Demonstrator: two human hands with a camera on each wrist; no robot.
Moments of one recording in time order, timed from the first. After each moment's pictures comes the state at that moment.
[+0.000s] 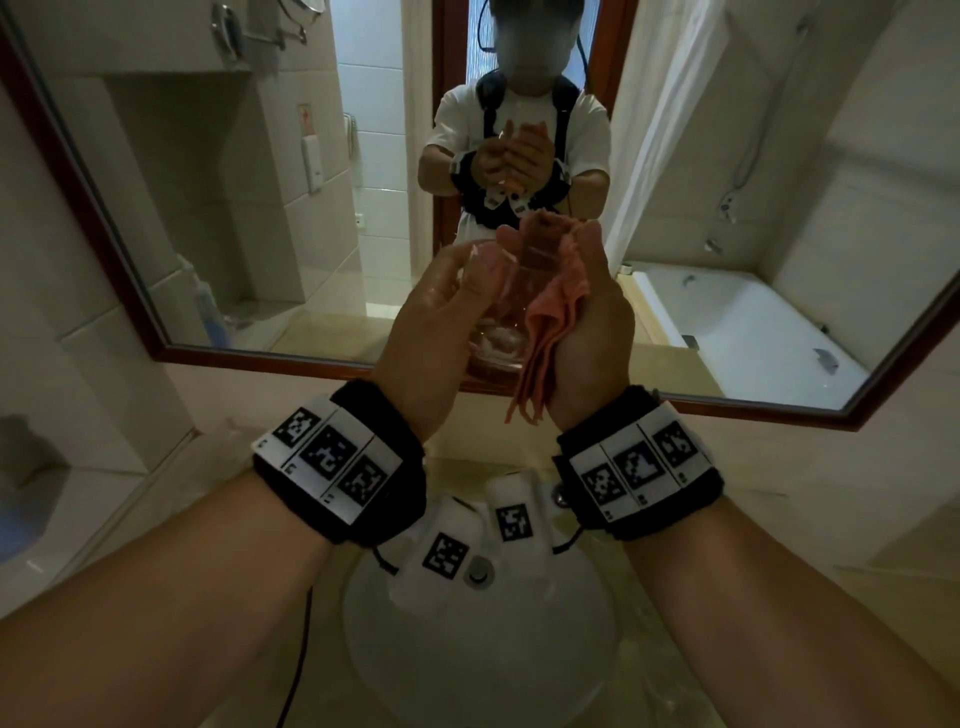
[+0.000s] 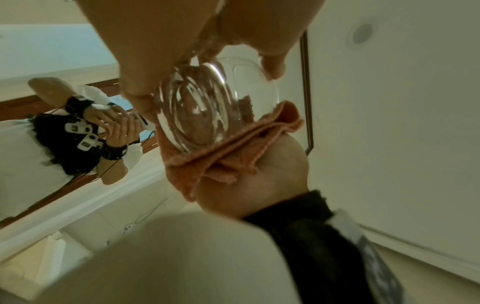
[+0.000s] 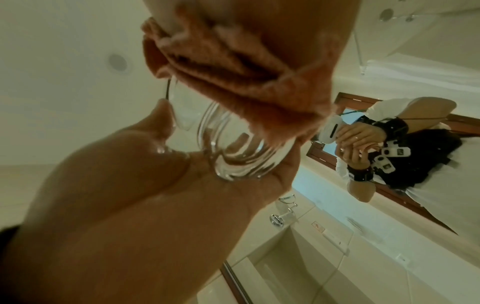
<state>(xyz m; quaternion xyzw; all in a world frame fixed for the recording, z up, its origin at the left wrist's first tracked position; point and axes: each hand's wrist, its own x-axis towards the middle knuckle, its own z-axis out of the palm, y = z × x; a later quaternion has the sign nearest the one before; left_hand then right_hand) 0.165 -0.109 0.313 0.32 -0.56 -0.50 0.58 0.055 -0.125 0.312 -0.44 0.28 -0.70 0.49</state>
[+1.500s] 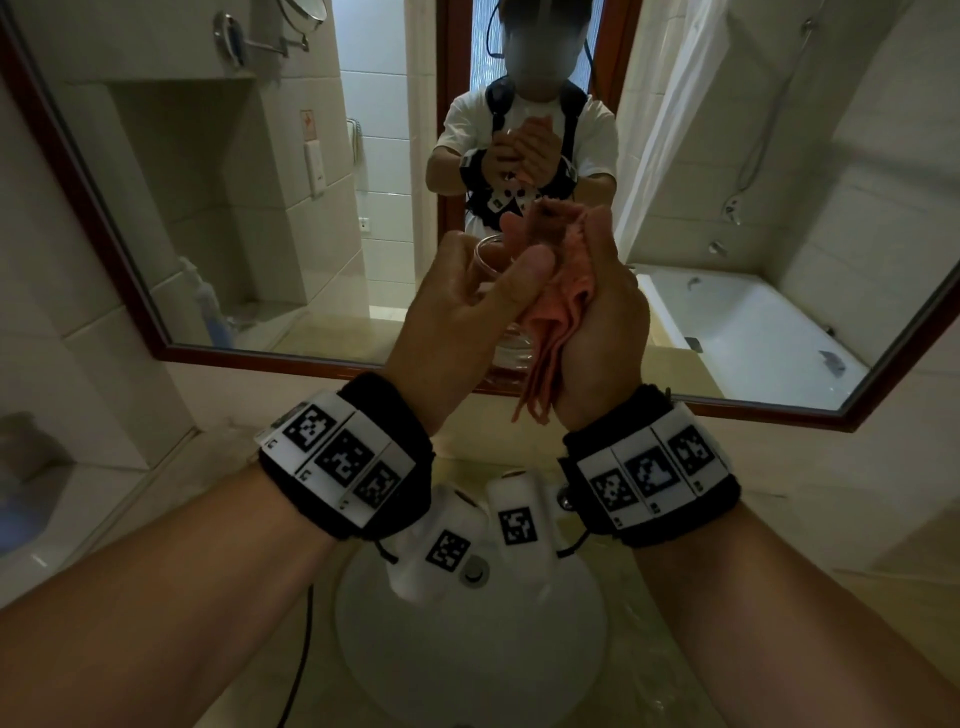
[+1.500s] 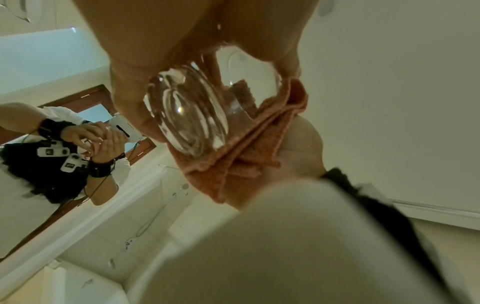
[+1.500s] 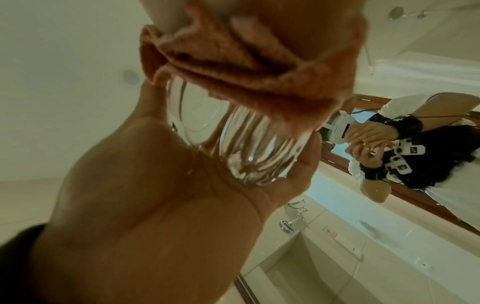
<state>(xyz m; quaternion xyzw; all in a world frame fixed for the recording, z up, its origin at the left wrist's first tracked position) 0.139 -0.097 0.324 0.32 -0.62 -0.40 0.59 0.040 -0.103 0.324 -0.47 0.31 -0.72 0.40</state>
